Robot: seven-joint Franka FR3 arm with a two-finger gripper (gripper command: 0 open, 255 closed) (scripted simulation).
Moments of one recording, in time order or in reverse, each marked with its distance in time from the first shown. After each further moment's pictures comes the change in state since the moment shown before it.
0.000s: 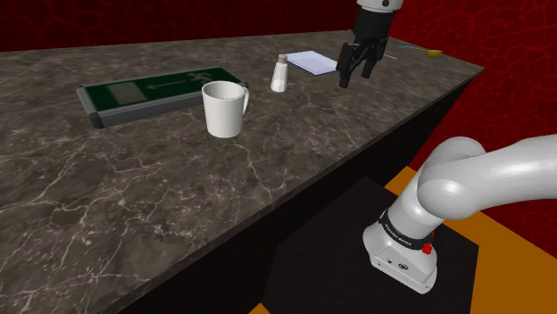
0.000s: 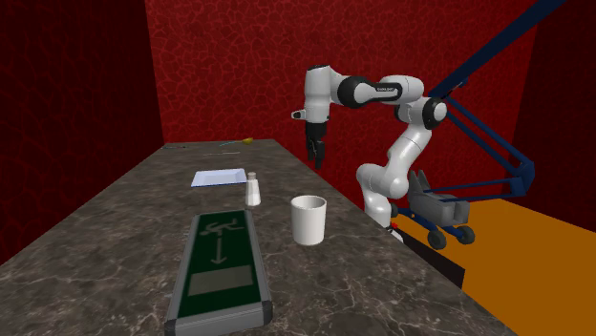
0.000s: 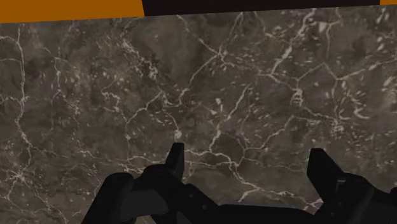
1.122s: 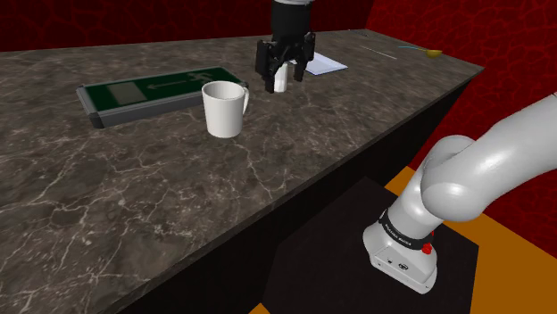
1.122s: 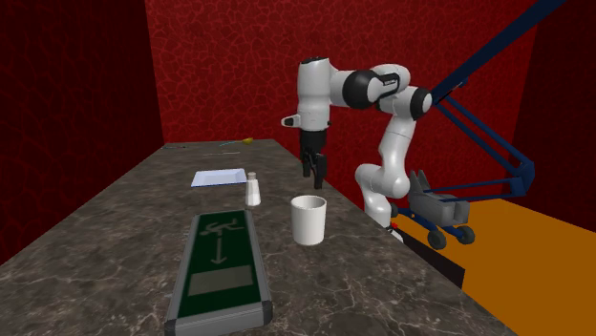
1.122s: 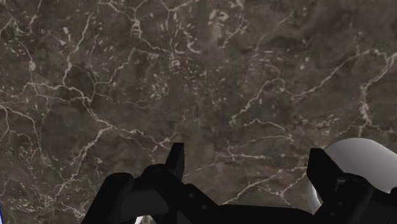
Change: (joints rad) arm 0.099 0.388 0.236 0.287 0.136 0.083 0.230
